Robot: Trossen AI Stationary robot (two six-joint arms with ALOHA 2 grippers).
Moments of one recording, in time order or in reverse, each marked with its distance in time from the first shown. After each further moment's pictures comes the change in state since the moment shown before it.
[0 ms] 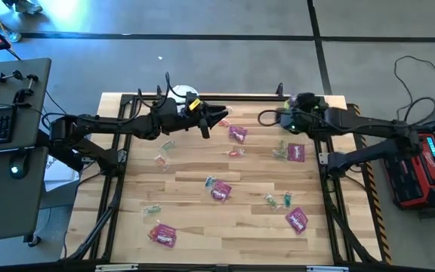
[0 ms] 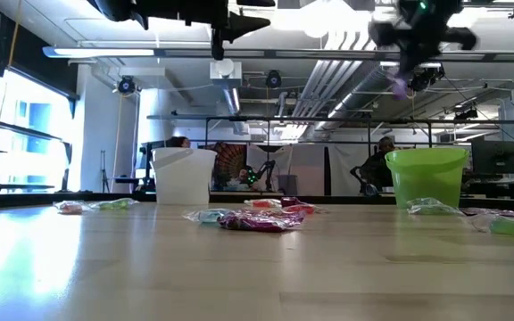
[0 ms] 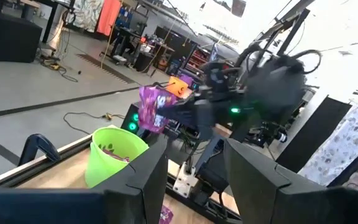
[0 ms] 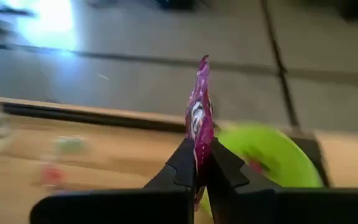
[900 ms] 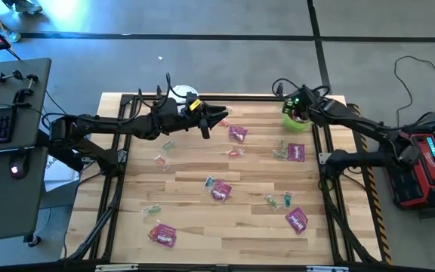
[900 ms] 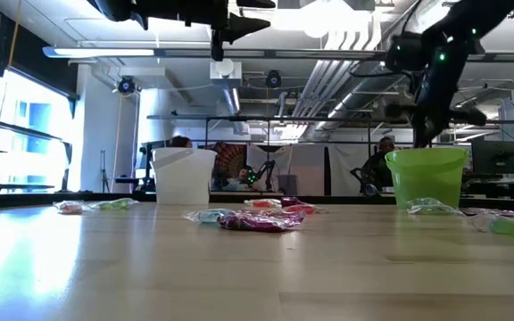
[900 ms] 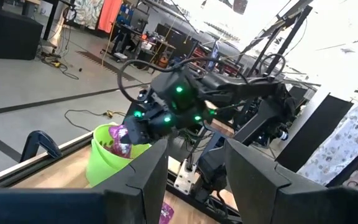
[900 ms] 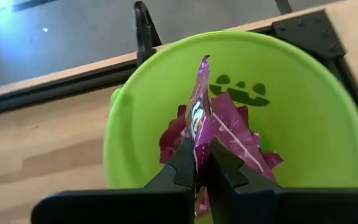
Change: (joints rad) left arm -0.001 0.000 0.000 -0.012 0.000 -0.002; right arm -0.606 0.001 -0.359 0.431 -0.520 -0.143
